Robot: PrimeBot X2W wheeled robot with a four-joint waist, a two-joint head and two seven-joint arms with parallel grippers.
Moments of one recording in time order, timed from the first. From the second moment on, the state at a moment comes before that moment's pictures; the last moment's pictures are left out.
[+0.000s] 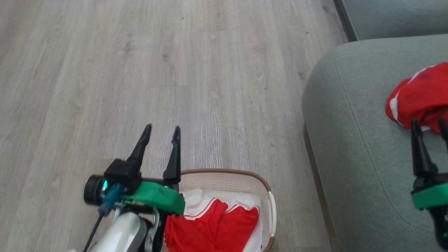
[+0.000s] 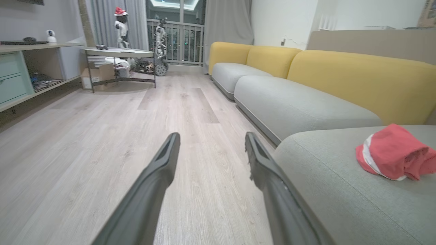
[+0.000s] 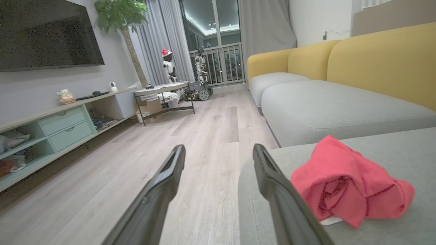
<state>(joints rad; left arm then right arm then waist) -0.22 0.26 -0.62 0.09 -0.48 0.33 -0.25 -0.04 -0.45 0.00 0.12 0.62 0.13 -0.25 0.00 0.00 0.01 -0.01</state>
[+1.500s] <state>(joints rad) -0.04 0.06 -0.28 0.14 -0.19 0.09 -0.25 0.07 -0.30 0.05 0.01 0.54 0.13 -0.25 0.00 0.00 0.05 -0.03</state>
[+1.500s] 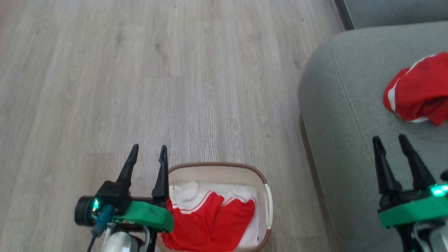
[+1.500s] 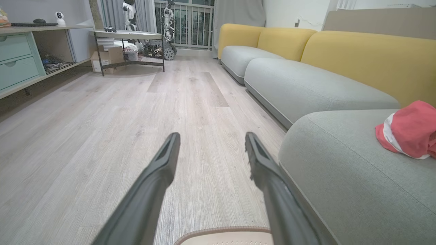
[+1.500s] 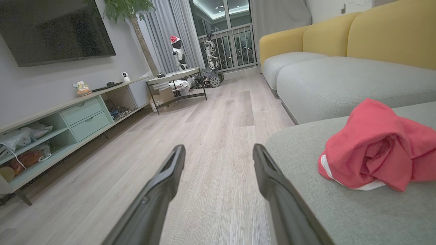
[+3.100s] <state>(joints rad) -0.75 0.05 -0.70 1.10 -0.58 0.21 -0.24 -0.42 -0.48 0.13 -0.15 0.71 0.13 -0.26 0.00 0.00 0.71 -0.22</state>
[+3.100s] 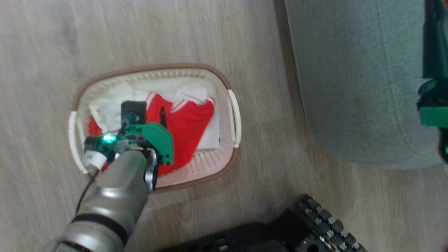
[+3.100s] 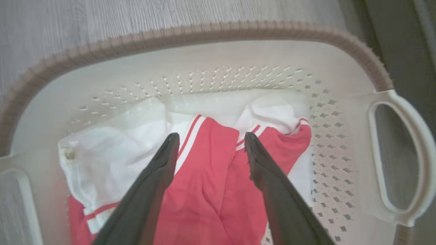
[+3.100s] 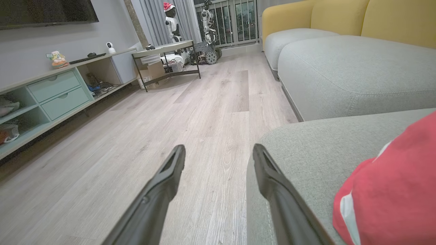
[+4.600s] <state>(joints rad) -0.87 0.05 -0.84 1.25 -0.73 0.24 -0.07 -0.51 -0.45 0.13 -0.15 0.73 0.13 -0.26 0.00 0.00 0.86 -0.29</state>
